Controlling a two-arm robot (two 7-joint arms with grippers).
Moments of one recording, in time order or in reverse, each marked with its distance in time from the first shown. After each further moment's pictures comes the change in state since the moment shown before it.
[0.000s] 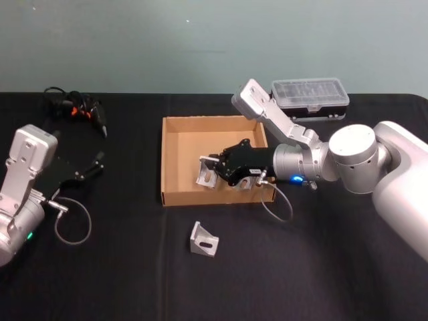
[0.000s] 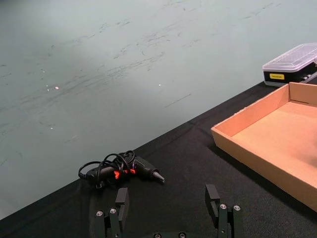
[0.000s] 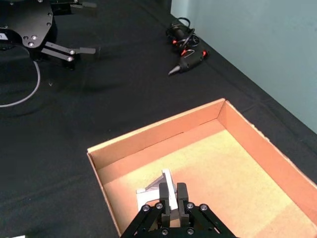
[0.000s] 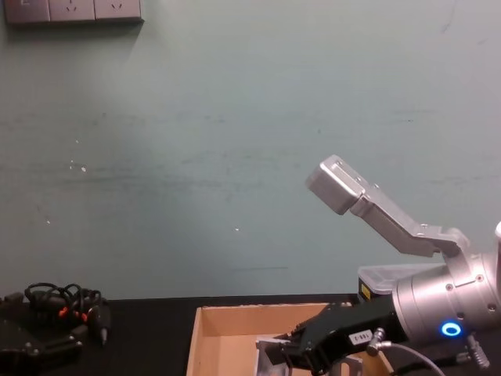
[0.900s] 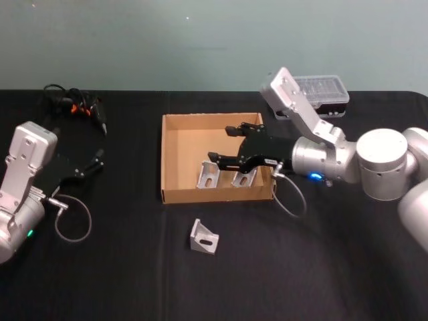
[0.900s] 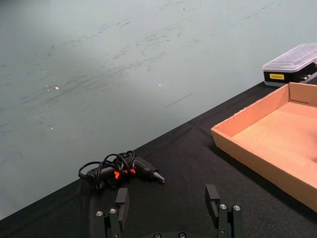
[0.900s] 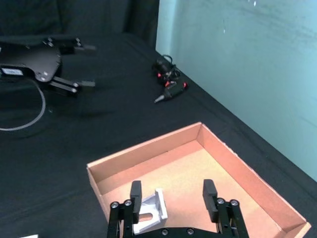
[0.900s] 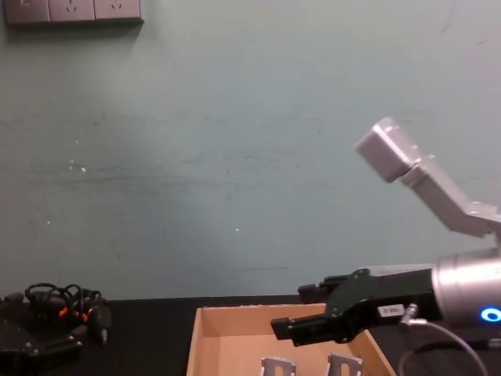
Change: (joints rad) left arm 0.000 0.000 0.000 0.000 0.000 0.000 0.000; right arm -0.117 0.073 0.117 -0.183 0.009 -0.048 -0.039
